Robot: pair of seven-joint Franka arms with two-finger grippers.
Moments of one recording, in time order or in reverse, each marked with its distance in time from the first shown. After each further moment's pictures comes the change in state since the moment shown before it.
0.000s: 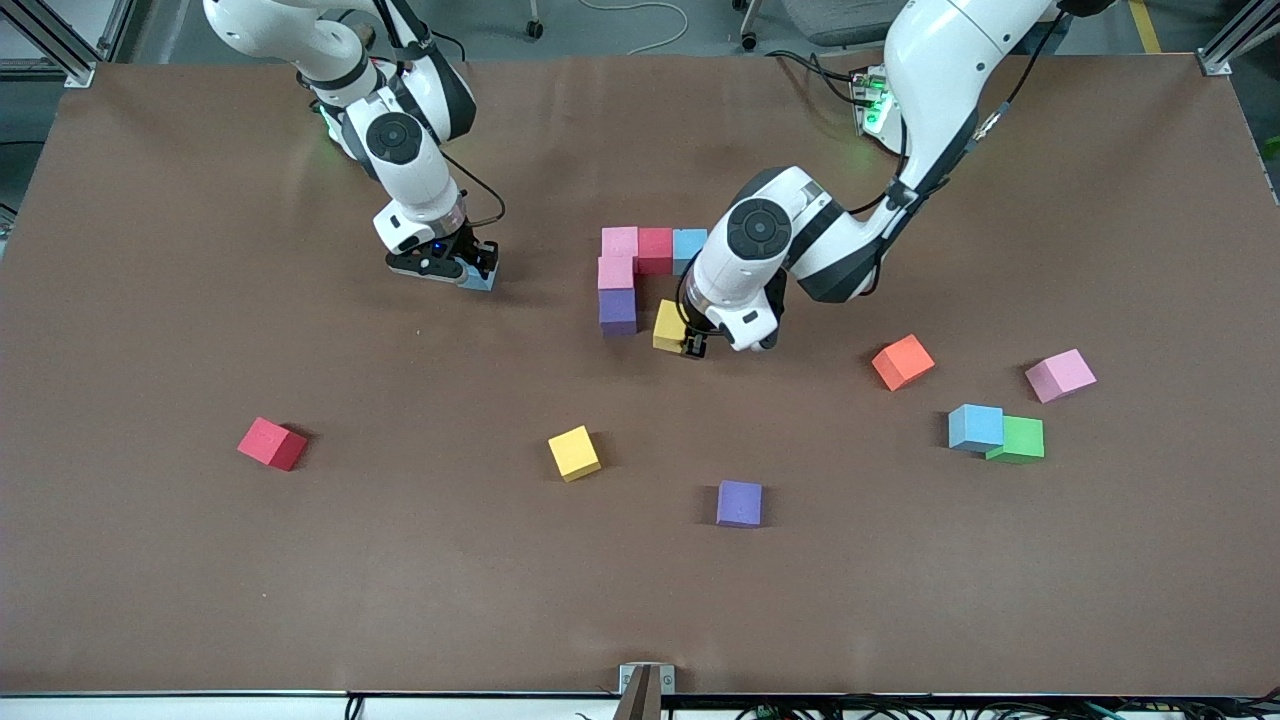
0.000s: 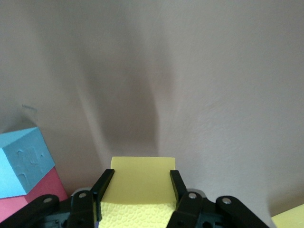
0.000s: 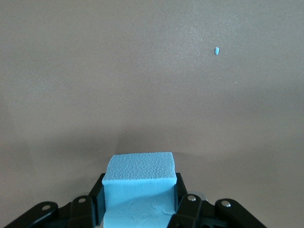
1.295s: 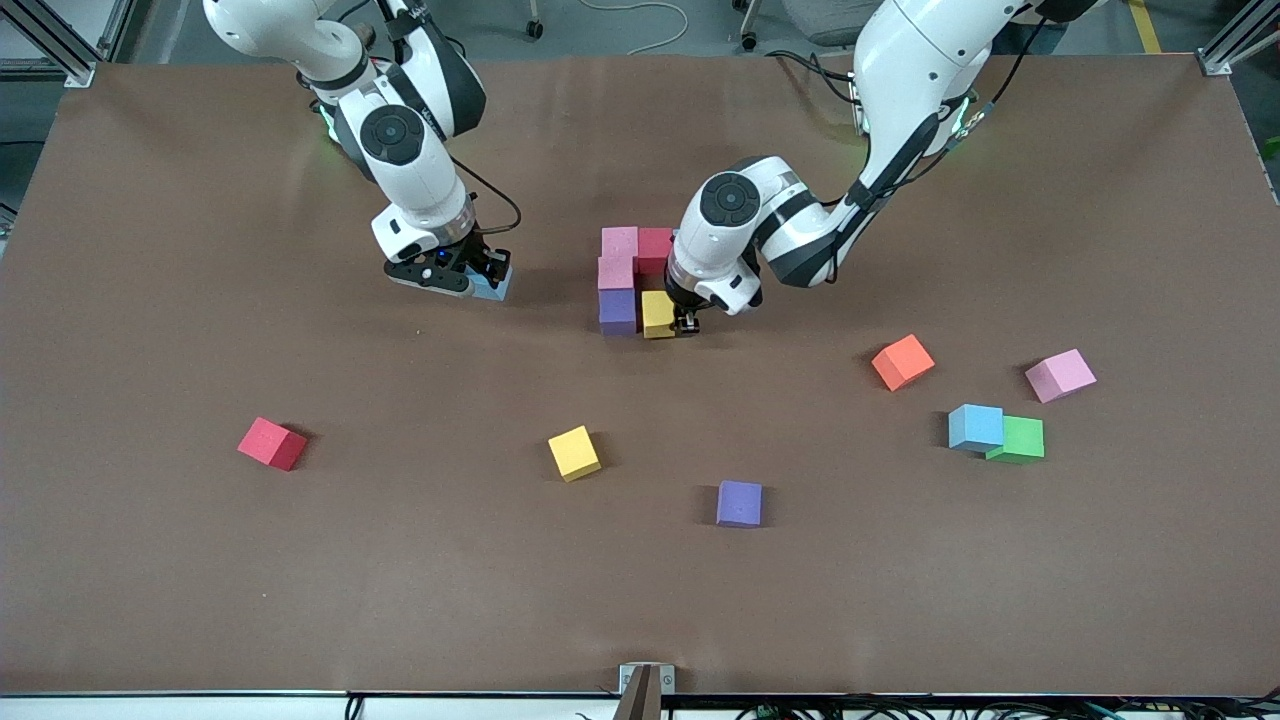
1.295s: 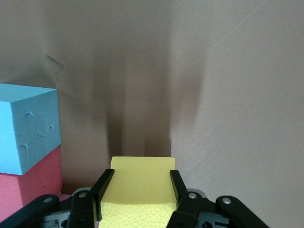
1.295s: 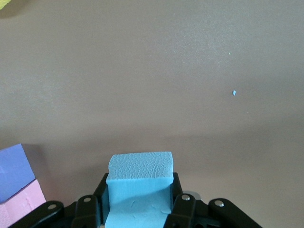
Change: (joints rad) left arm -0.060 0.027 0.003 -0.103 0.116 0.148 -0.452; right arm -0.005 -0.052 -0.003 0.262 0.000 -0.316 0.046
